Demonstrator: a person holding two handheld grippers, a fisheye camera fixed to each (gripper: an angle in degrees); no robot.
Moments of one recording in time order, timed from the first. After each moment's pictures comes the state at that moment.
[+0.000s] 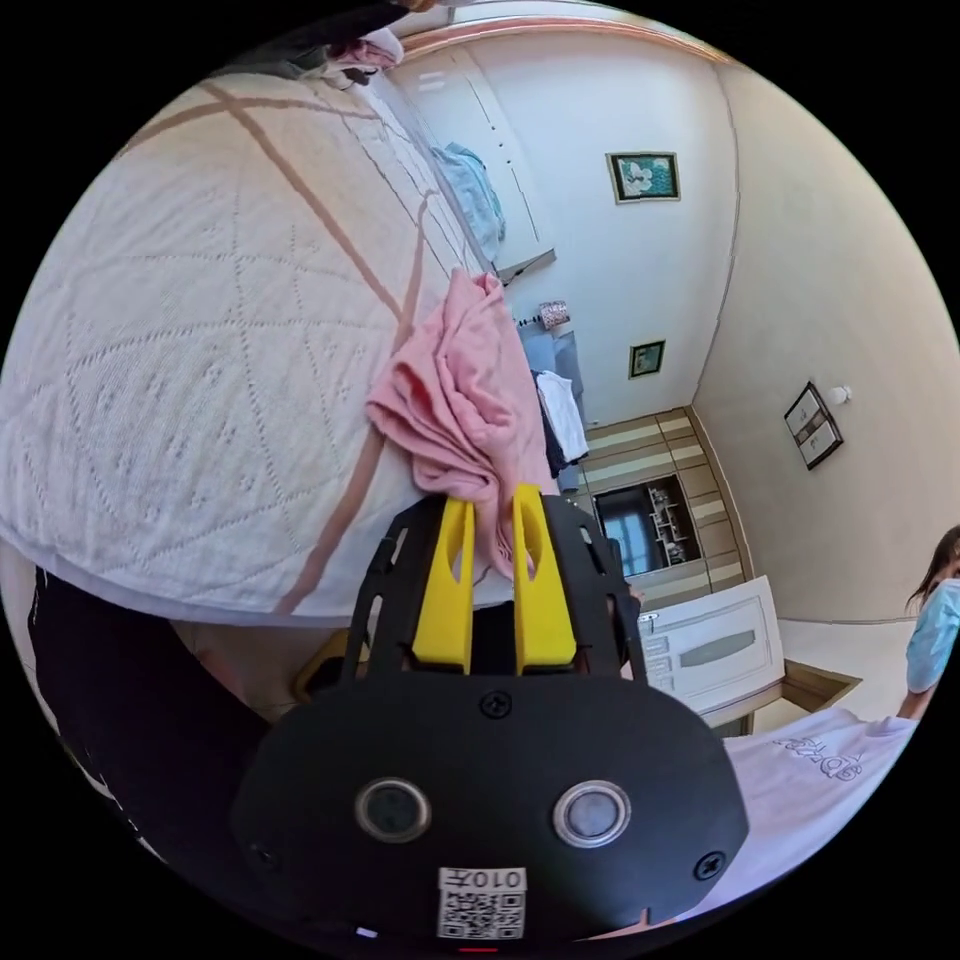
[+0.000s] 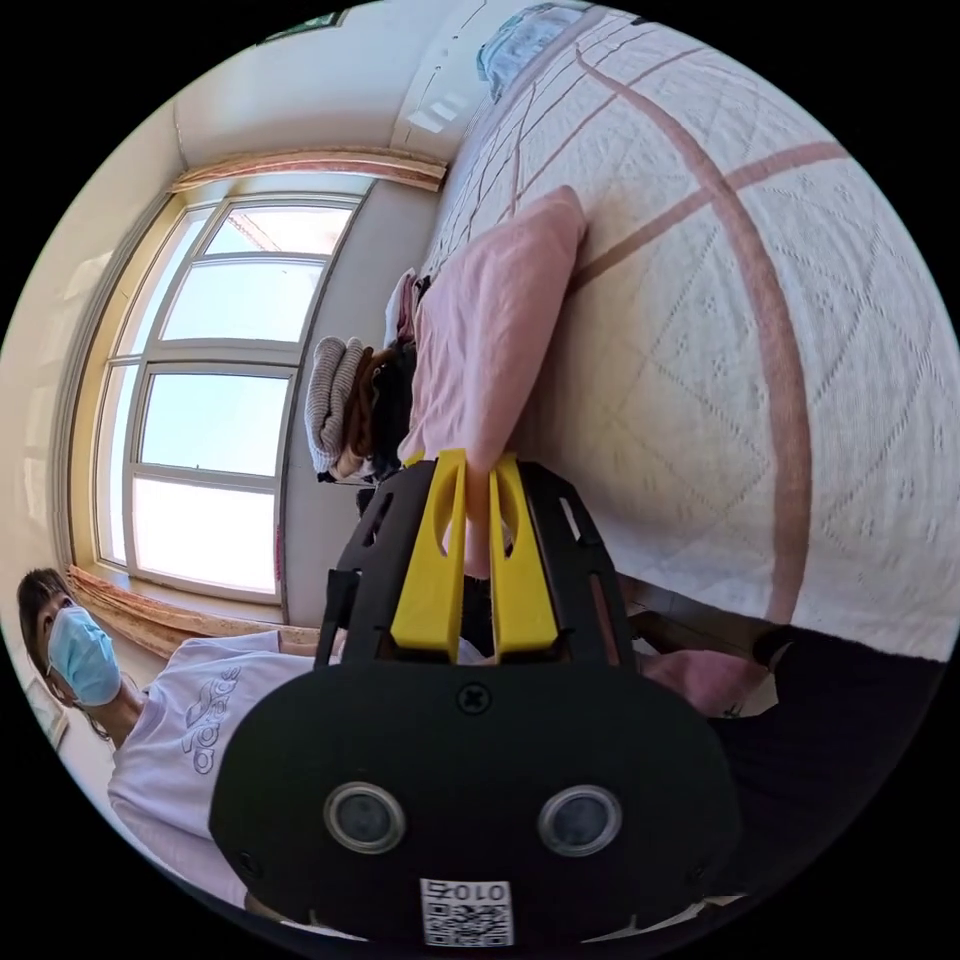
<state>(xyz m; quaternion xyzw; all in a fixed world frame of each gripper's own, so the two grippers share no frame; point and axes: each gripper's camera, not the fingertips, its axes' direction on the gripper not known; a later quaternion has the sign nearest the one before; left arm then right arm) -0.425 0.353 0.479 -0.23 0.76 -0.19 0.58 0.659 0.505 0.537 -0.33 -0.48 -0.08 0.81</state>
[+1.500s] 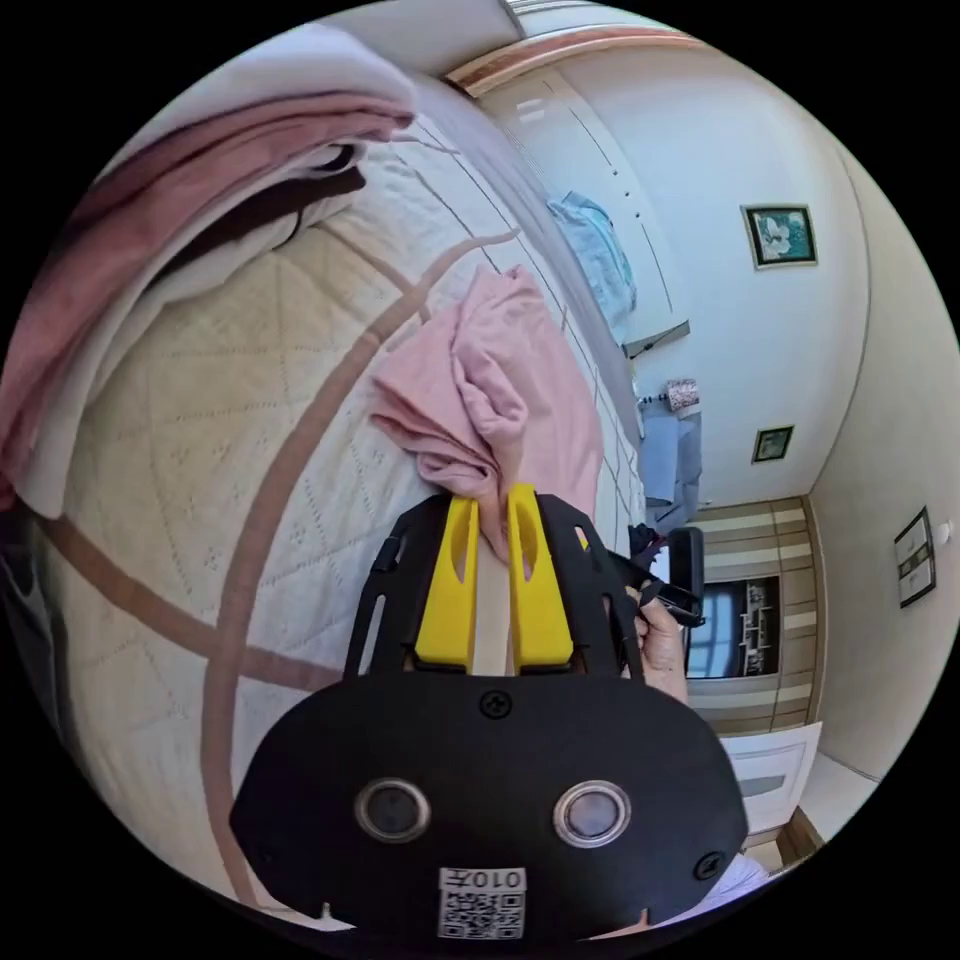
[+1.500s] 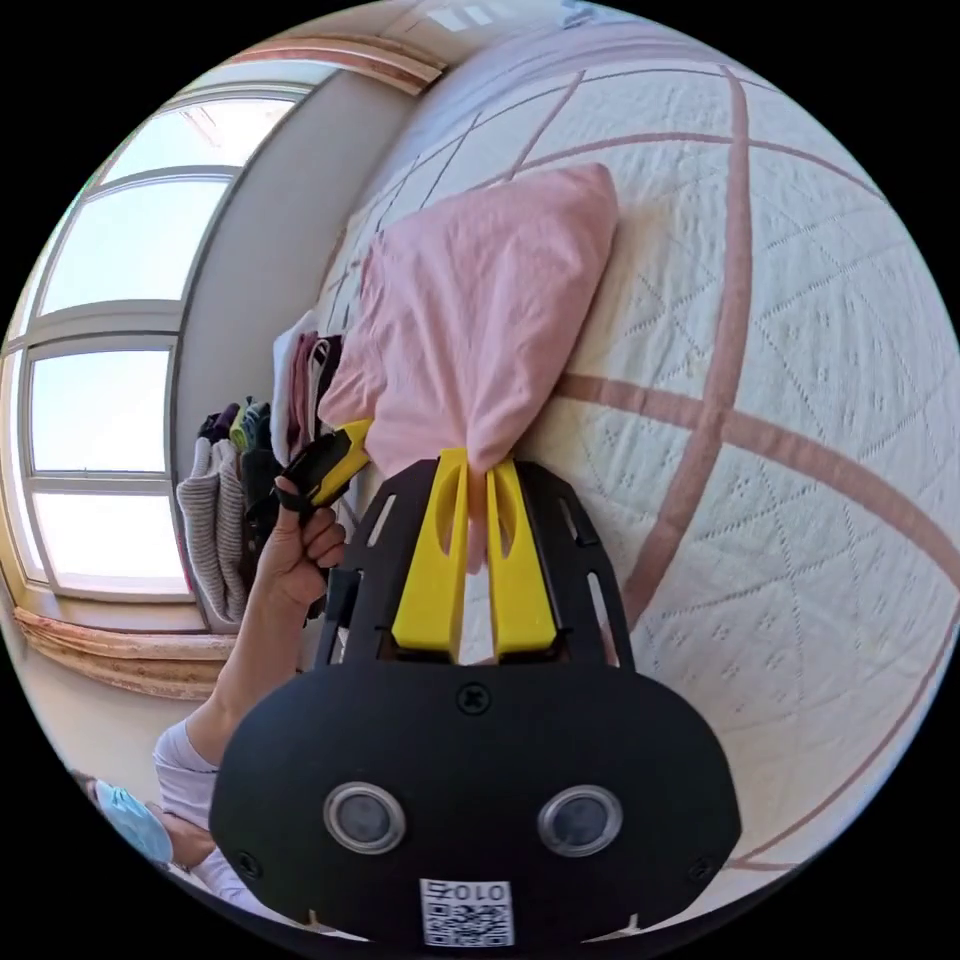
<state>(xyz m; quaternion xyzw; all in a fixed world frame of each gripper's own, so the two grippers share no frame) -0.350 0.074 0.650 -0.30 0.62 -0.23 0.69 0.243 0.283 0.695 -0.39 -0.37 -0.25 0.80</state>
